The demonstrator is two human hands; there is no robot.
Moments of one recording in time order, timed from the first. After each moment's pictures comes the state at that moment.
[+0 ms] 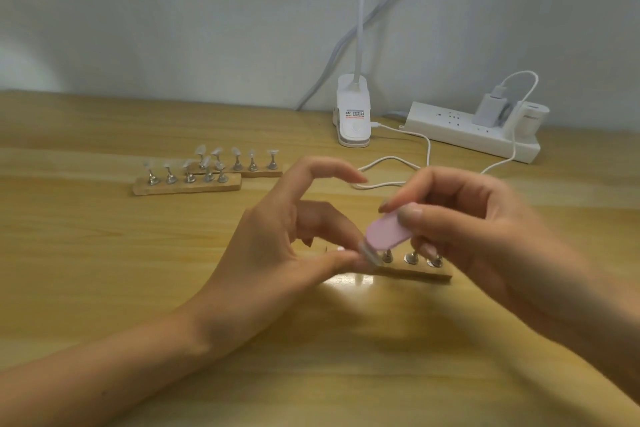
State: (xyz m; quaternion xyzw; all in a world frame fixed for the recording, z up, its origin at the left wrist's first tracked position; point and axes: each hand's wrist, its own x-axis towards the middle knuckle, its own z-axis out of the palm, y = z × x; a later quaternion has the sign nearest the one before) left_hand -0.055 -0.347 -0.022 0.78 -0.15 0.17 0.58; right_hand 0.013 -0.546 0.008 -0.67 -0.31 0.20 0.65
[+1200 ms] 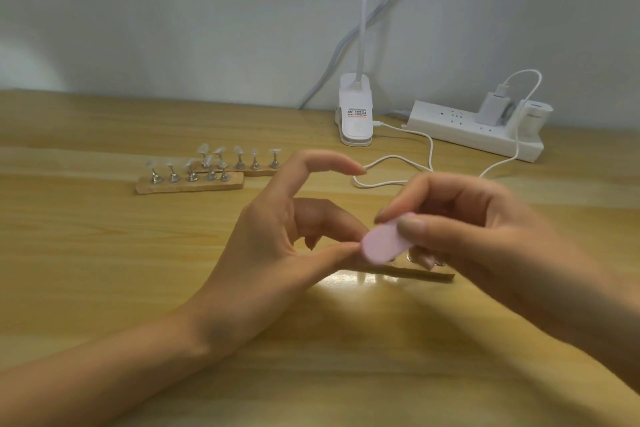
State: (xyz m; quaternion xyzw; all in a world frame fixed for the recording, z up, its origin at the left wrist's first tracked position) left_hand -0.056 -0.347 -0.025 0.75 -0.15 0.17 0.62; right_hand 0.009 -0.546 0.003 -0.67 -0.34 0.24 0.62
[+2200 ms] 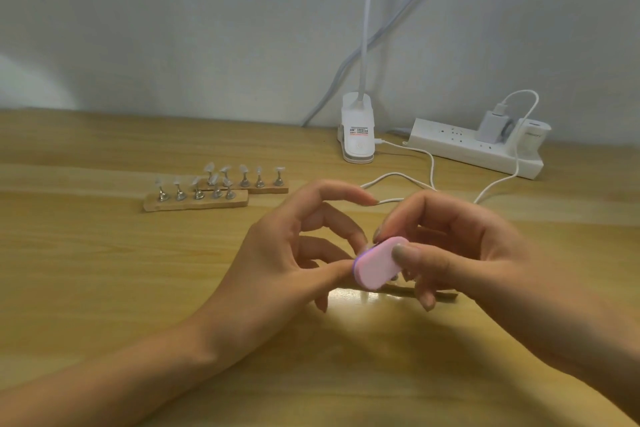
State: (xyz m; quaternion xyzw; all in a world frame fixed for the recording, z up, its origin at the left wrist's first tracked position) left_hand -0.053 -0.342 -0.023 0.73 -0.13 0.12 0.66; right_hand 0.003 -0.544 0.008 -0.69 -0.32 0.23 0.61
